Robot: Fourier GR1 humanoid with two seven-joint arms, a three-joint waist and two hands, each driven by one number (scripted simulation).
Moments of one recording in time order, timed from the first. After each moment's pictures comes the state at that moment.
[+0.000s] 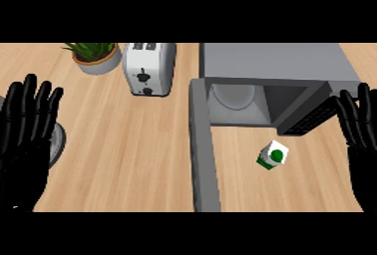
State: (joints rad) left arm -0.02 0.10 -0.02 -2.10 0.03 0.01 0.02; right arm 0.03 -0.13 0.00 -2.10 0.00 -0.02 0.02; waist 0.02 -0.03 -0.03
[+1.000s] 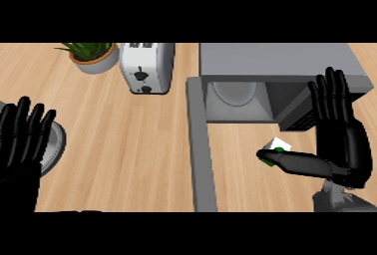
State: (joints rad) left arm 0.12 0.07 0.00 -2.18 0.07 -0.01 0.09; right arm -0.11 -0.03 -0.02 -1.86 0.00 -0.12 0.01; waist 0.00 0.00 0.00
